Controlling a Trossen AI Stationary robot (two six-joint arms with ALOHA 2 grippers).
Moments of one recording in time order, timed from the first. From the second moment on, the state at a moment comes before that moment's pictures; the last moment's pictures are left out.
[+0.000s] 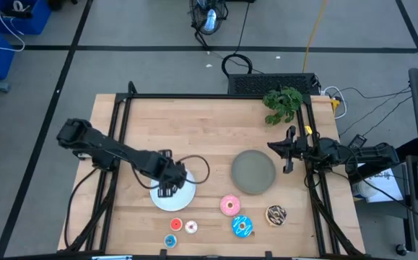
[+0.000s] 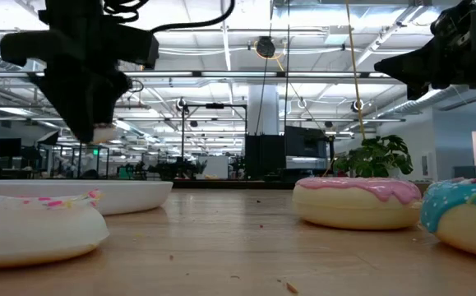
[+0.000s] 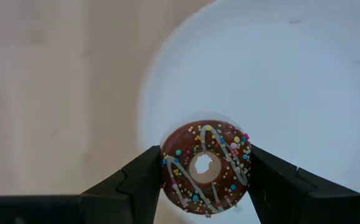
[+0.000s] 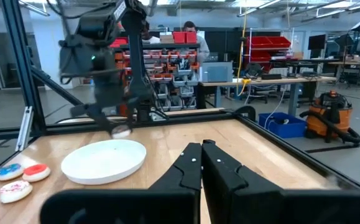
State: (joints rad) left arm -0.30 1.60 1.08 -0.94 -0.16 -0.33; right arm 0.05 0.09 0.01 0.17 0.24 0.01
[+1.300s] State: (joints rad) left arm -0.27 1.81 1.08 -0.86 -0.14 -0.34; right arm 0.05 0.09 0.01 0.18 0.23 0.03
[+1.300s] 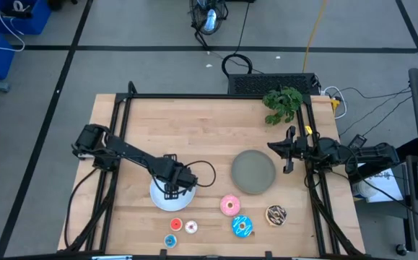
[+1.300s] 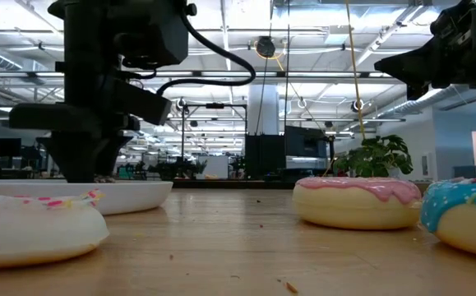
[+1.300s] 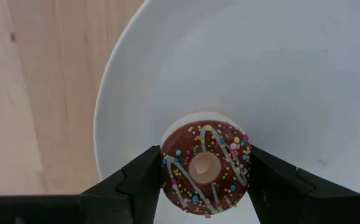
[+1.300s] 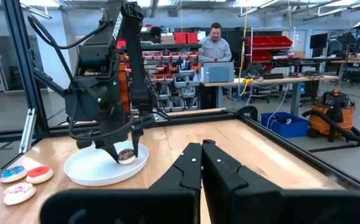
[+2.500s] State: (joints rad) left arm -0.32 1.64 1.24 -0.96 -0.17 -0.37; right arm 0.05 0.09 0.02 0.18 0.18 0.02
